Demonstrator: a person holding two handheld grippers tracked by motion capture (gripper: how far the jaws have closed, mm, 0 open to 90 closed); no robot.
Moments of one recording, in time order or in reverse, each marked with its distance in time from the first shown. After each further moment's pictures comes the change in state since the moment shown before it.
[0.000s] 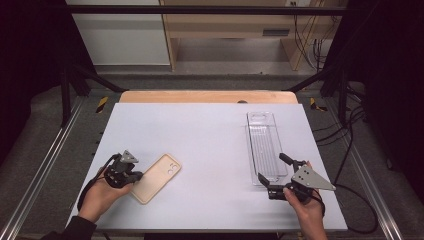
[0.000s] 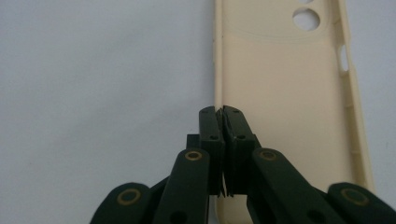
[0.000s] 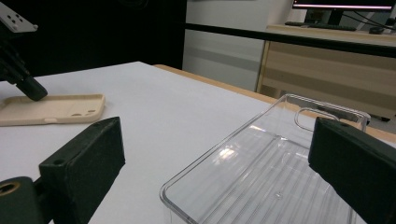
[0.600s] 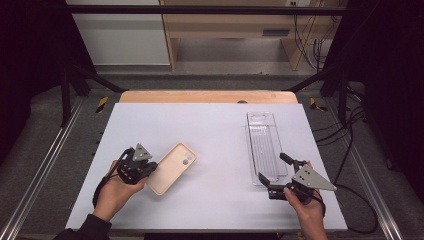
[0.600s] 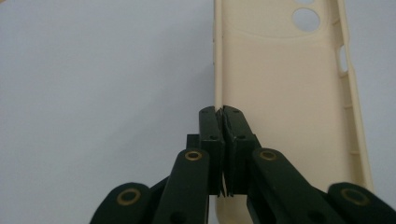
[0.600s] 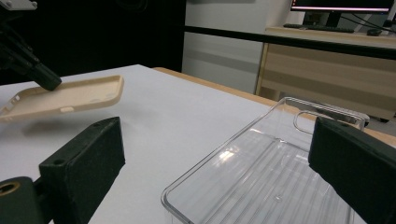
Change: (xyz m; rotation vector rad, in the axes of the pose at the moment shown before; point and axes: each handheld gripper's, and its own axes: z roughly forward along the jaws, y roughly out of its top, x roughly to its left) left arm -0.038 0.040 -0.008 -0.156 0.037 0.079; right arm 0.001 0.003 -0.001 -0.009 -0.005 0.004
